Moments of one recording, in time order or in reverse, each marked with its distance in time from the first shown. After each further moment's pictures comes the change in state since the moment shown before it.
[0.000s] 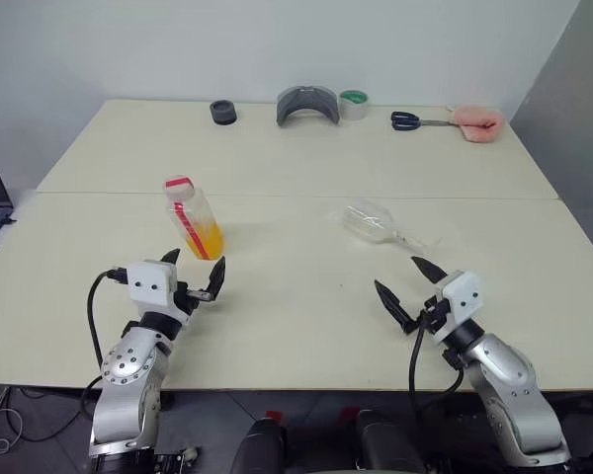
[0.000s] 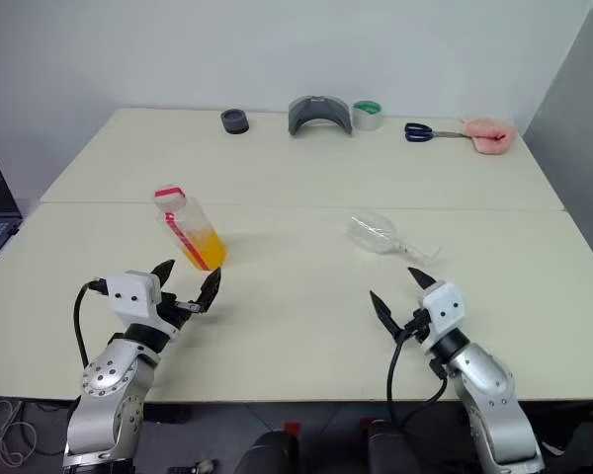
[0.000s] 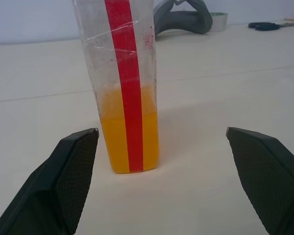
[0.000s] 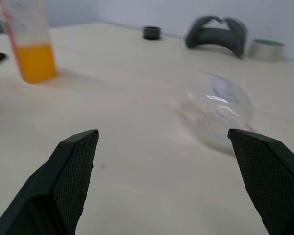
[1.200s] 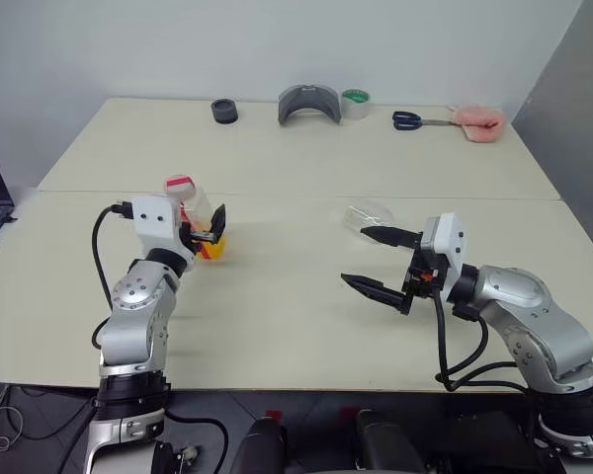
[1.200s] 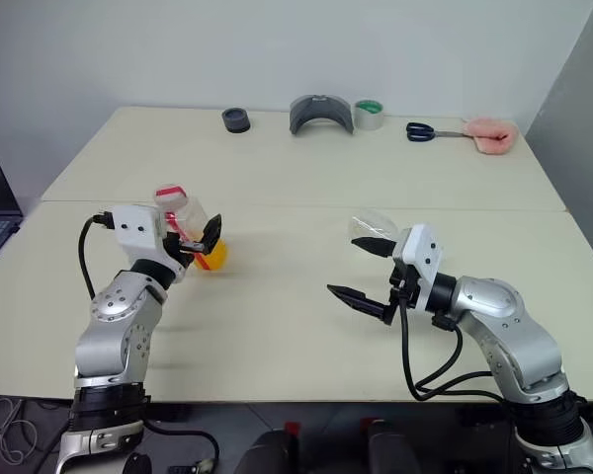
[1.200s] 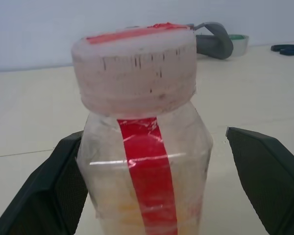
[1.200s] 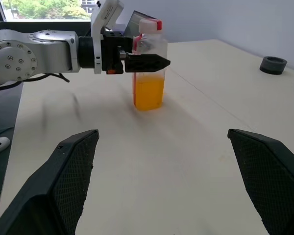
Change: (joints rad) left arm -0.354 0.051 -0.032 0.125 0.051 0.191 0.095; right arm -0.324 -0.168 0.006 0.000 0.195 0.274 0.276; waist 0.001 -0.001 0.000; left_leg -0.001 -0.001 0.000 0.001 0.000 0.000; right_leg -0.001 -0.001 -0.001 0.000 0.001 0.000
